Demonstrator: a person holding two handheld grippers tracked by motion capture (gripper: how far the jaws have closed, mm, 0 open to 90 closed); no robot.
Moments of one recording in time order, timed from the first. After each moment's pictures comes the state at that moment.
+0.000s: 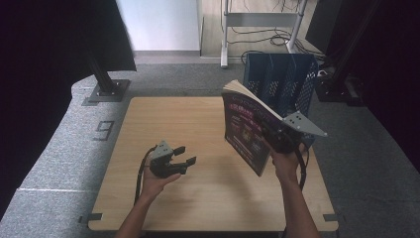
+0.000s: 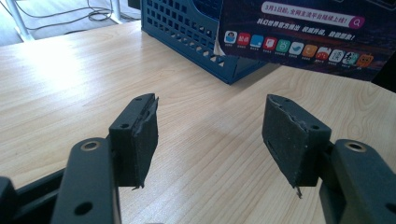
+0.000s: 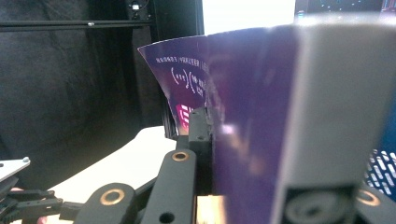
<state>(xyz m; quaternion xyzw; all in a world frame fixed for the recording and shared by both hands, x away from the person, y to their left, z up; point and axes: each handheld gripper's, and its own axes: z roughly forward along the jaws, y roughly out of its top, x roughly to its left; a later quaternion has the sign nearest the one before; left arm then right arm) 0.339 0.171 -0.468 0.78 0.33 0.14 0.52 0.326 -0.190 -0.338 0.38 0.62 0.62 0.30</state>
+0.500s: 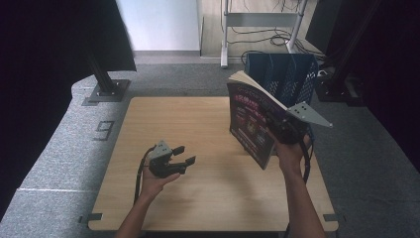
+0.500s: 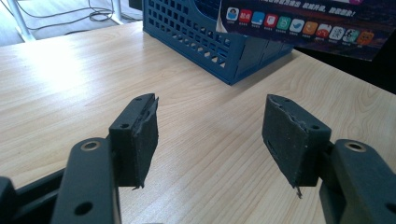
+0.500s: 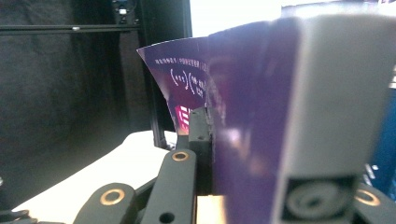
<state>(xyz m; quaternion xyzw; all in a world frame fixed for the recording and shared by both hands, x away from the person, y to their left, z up) 0.339 0.174 -0.468 0.77 0.34 0.14 0.52 0.338 -0.198 -0.320 0.39 0.61 0.61 0.32</state>
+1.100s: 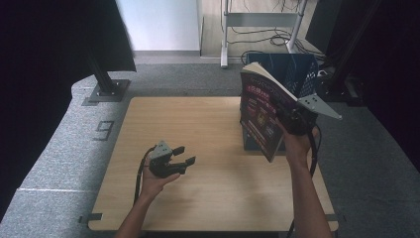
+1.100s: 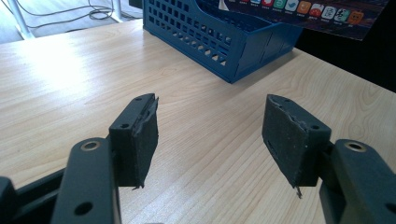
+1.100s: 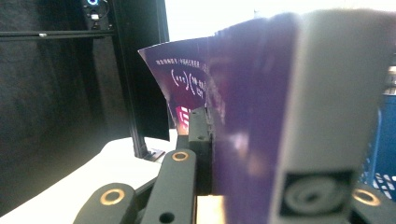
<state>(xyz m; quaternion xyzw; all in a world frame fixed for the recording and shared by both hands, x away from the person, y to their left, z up) 0.340 0.174 -0.469 0.77 0.34 0.14 0.52 0.357 -0.220 -0.314 0.42 0.59 0.60 0.35</state>
